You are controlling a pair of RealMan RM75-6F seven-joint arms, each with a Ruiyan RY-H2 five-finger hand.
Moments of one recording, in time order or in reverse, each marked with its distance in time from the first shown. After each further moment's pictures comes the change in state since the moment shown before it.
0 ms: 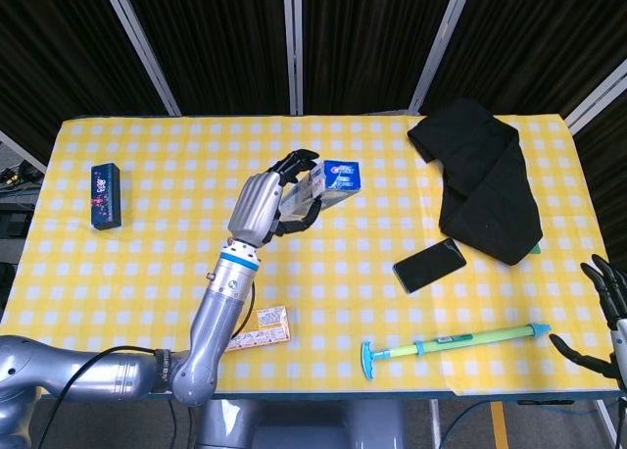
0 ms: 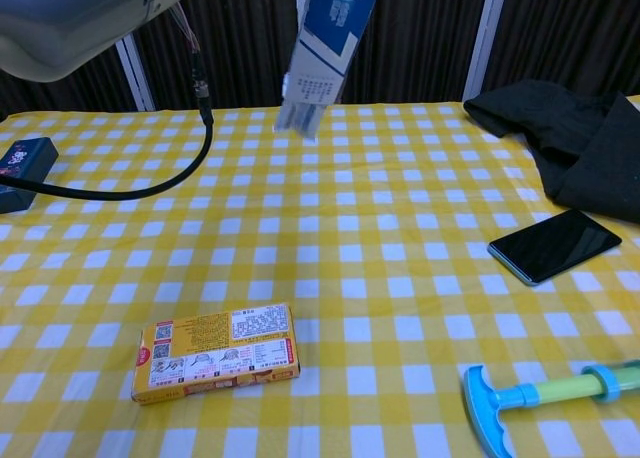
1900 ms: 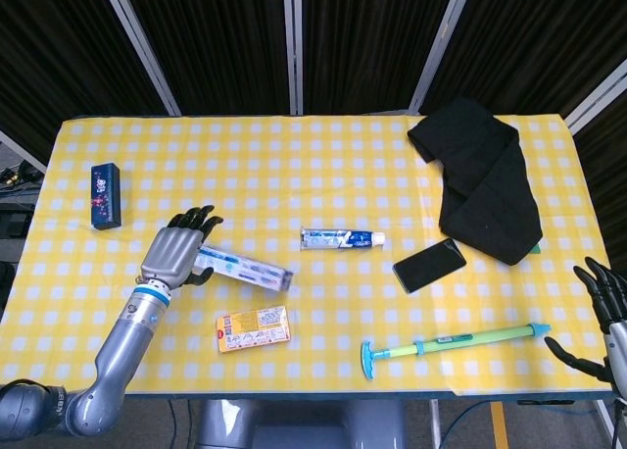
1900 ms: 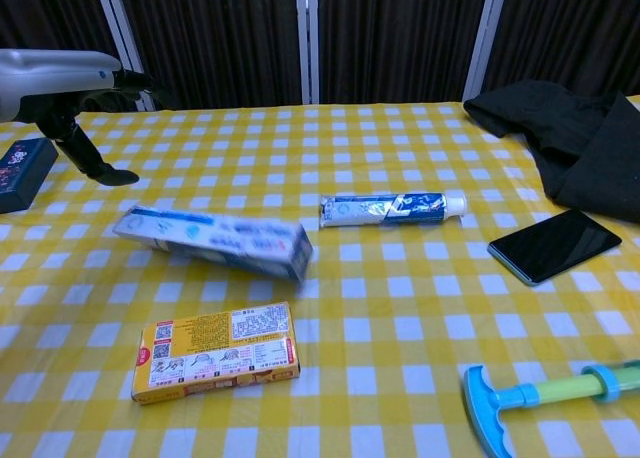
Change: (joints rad) left arm 0.179 0.419 0.397 -0.254 -0.197 -0.066 0.376; right arm -0.005 -0.007 -0.009 -0.026 -0.029 0.017 -0.073
